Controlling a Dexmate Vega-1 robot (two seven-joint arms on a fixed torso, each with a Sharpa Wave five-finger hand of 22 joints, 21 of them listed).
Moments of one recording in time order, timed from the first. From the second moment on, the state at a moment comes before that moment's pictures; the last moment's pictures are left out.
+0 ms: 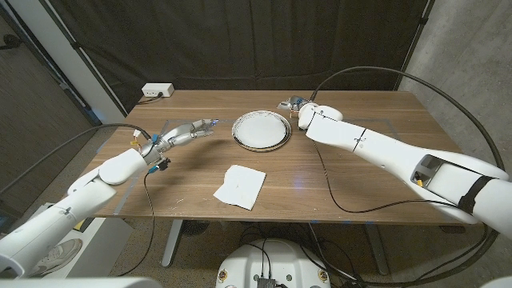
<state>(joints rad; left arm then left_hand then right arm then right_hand) 0.97 0.89 0.30 -1.36 -0.07 -0.65 -0.22 0.31 0.04 0.49 -0.04 0.19 0.18 -0.14 0.26 0.19 0.20 -0.09 0.23 0.19 0.15 -0.03 0.21 0.18 0.09 0.09 0.27 0.20 -0.23 -0.48 -1.11 -1.61 -0.06 -0.95 -0.08 0.33 0.18 0.45 -0.10 0.20 0.20 -0.08 0.20 0.18 0.18 -0.02 0.22 0.18 0.09 -0.02 0.19 0.17 0.08 0.02 0.25 0.20</state>
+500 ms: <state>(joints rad) 0.95 0.92 0.31 -1.37 0.03 -0.71 -0.29 0.38 0.00 0.49 -0.10 0.19 0.29 -0.20 0.28 0.18 0.27 -0.14 0.23 0.19 0.20 -0.04 0.21 0.18 0.10 0.08 0.28 0.20 -0.10 -0.44 -1.28 -1.54 -0.13 -1.01 0.02 0.38 0.18 0.47 -0.12 0.20 0.19 -0.08 0.20 0.18 0.16 -0.04 0.21 0.18 0.09 -0.04 0.19 0.17 0.10 -0.01 0.26 0.20</state>
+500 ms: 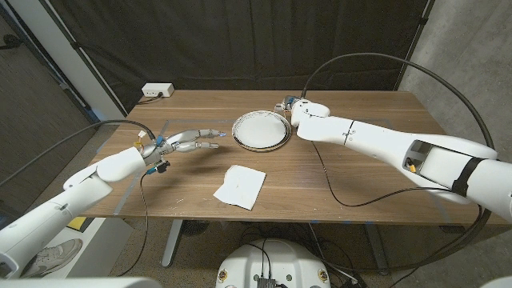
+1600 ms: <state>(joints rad) 0.97 0.93 0.23 -1.46 0.45 -0.90 -0.25 0.56 -0.08 0.50 -0.16 0.22 0.32 -0.22 0.26 0.18 0.27 -0.17 0.20 0.19 0.22 -0.04 0.20 0.19 0.11 0.07 0.28 0.20 0.01 -0.32 -1.44 -1.34 -0.19 -0.96 0.17 0.42 0.17 0.48 -0.14 0.19 0.15 -0.09 0.19 0.18 0.14 -0.06 0.20 0.18 0.08 -0.04 0.18 0.17 0.10 -0.02 0.26 0.20</state>
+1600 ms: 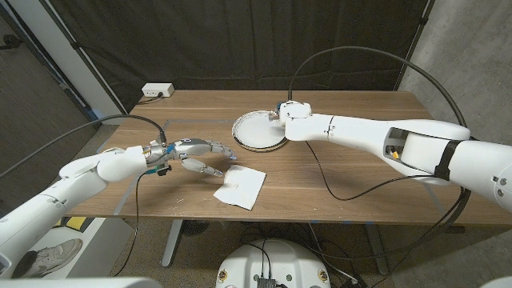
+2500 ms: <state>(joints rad) 0.97 0.90 0.23 -1.50 0.87 -0.97 0.02 0.60 -0.05 0.50 -0.16 0.23 0.26 -0.22 0.23 0.18 0.24 -0.17 0.19 0.19 0.21 -0.04 0.20 0.20 0.10 0.06 0.28 0.20 0.03 -0.24 -1.47 -1.18 -0.23 -0.89 0.28 0.44 0.17 0.48 -0.14 0.19 0.14 -0.09 0.19 0.18 0.13 -0.06 0.20 0.18 0.07 -0.04 0.18 0.17 0.09 -0.02 0.26 0.20</state>
